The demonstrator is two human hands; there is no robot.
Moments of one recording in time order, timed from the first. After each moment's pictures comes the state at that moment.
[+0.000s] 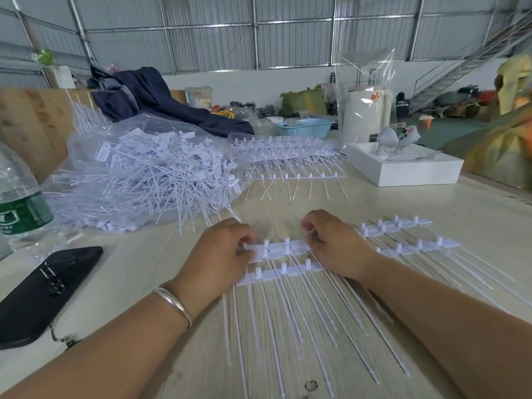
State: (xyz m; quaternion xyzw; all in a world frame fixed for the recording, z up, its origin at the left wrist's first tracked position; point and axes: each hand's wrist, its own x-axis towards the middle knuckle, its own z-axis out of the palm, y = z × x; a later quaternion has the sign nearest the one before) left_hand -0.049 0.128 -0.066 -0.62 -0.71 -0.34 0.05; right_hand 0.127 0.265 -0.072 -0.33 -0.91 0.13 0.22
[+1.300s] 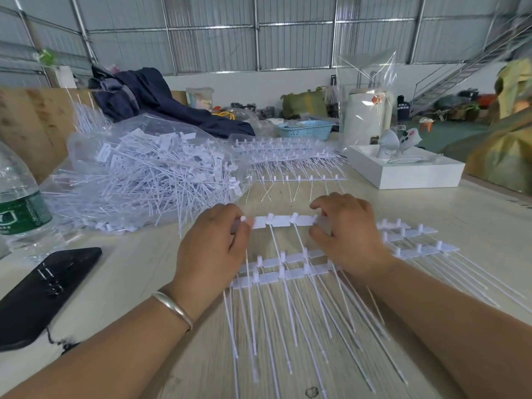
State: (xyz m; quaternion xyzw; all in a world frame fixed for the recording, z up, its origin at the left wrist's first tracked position) left_hand -0.044 0.126 -0.058 -0.57 -0.70 -0.39 0.19; right_hand 0.132 0.266 -0.062 -0.34 -0.87 -0.02 0.36
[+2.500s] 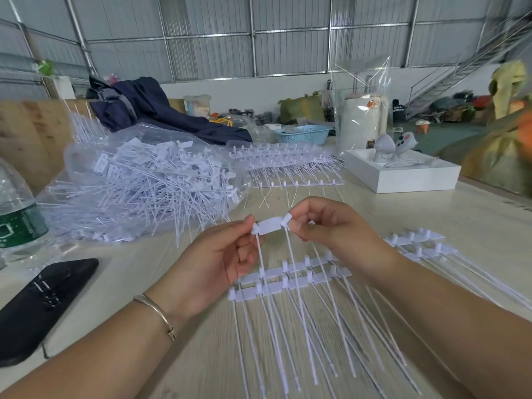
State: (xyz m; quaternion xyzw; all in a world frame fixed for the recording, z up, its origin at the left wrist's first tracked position) left_hand -0.039 0.126 -0.043 -0.41 -0.40 -0.64 -0.52; right_hand 0.136 0.231 -0.028 -0.16 -0.75 0.53 0.36
